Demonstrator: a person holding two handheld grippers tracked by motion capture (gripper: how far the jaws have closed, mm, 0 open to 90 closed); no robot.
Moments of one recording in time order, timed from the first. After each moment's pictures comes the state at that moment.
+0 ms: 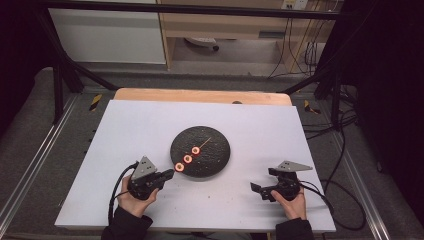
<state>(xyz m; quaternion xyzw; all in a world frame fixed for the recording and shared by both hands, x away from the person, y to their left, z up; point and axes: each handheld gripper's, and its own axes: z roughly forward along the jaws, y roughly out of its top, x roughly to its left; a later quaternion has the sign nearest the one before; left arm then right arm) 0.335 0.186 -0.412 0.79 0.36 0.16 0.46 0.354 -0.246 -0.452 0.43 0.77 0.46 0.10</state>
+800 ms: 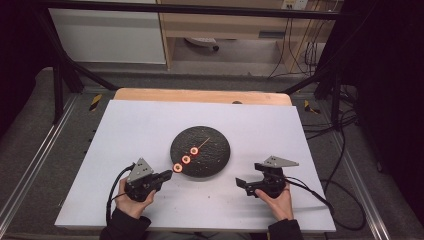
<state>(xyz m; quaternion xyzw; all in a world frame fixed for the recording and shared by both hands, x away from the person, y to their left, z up) 0.331 0.193 -0.414 0.79 0.36 0.16 0.48 0.360 -0.200 -0.434 0.41 0.76 0.49 0.10</state>
